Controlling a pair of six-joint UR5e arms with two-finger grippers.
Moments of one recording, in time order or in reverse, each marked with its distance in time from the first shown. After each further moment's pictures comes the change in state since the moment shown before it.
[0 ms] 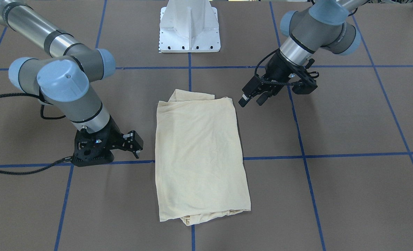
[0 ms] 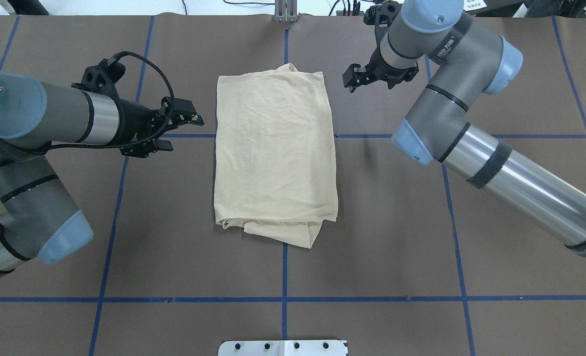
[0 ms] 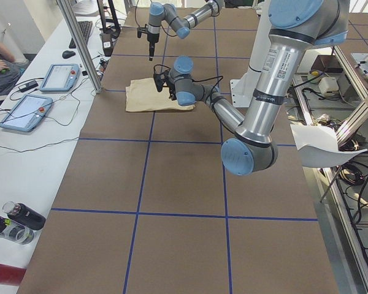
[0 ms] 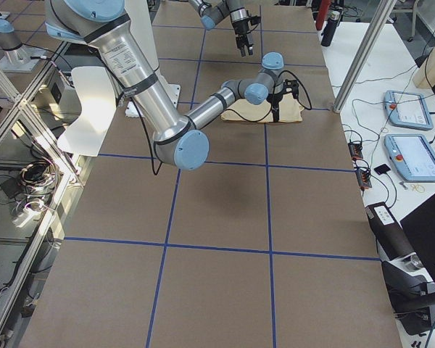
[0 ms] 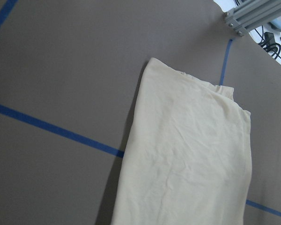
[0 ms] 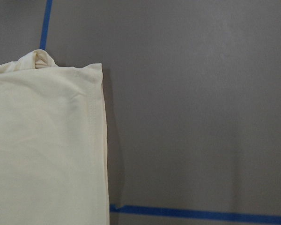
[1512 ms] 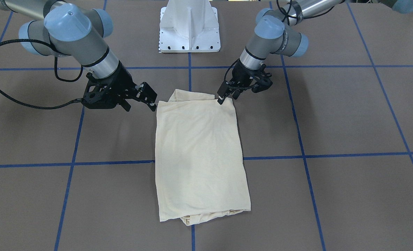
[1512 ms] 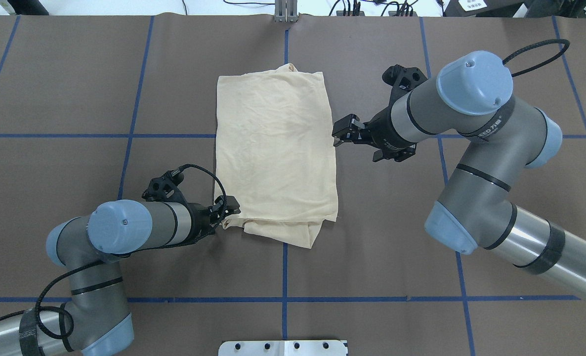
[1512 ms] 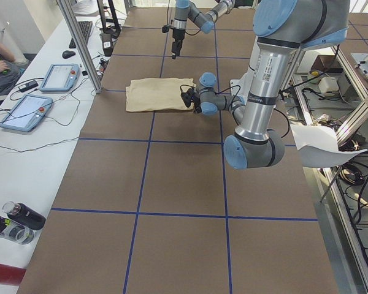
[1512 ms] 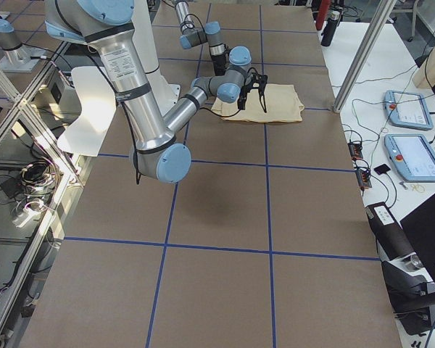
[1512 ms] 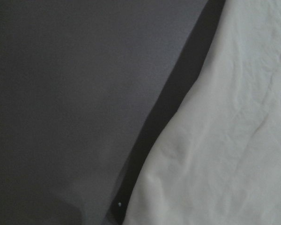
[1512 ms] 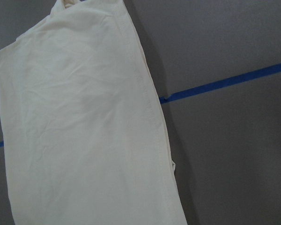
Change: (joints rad) left arm 0.281 -0.022 0.139 0.063 0.235 -0.098; right arm -0.116 -0.133 0.237 0.074 0.010 0.362
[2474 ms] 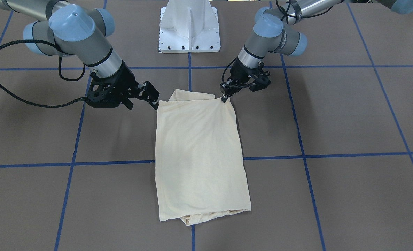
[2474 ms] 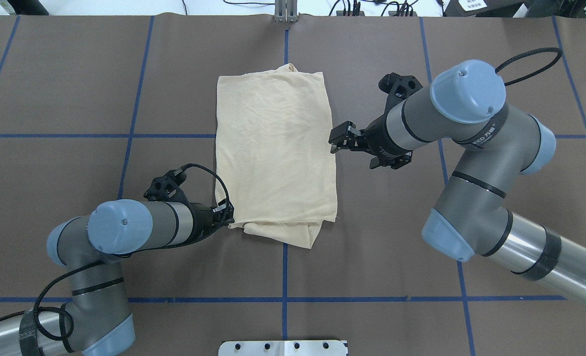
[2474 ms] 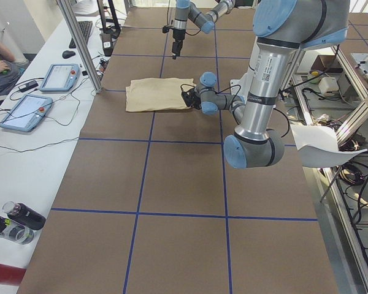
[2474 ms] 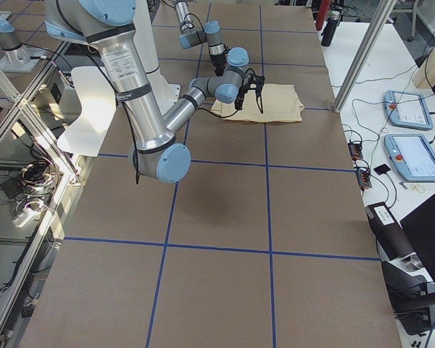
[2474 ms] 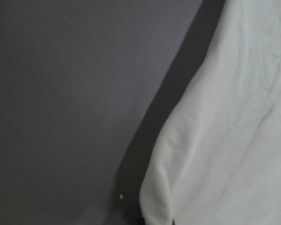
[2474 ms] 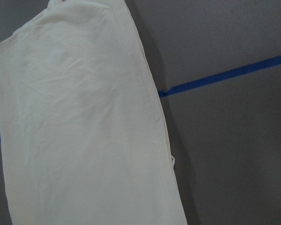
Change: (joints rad) left arm 0.000 -0.006 -0.016 0.001 -0.007 0.007; right arm -0.041 -0.002 -0.001 0.000 -0.022 0.066
